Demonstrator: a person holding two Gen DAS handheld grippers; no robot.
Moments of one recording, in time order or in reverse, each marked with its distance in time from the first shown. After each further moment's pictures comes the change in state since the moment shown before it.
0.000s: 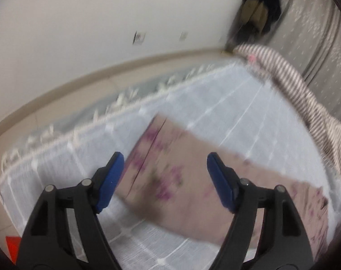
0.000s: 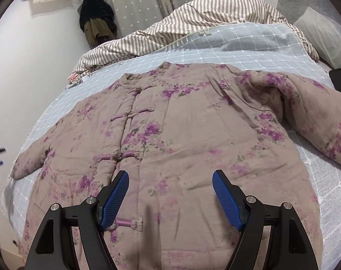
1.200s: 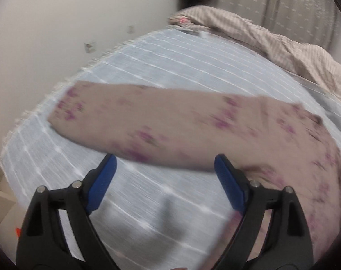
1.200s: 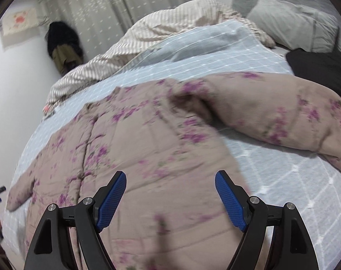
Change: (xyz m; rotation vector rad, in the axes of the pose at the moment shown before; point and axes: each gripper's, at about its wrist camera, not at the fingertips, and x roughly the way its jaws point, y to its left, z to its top) left arm -0.112 -0.189 -0.164 0.373 0.022 -0.085; right arm -0.061 -0.092 -0.004 0.211 -0.087 -0.130
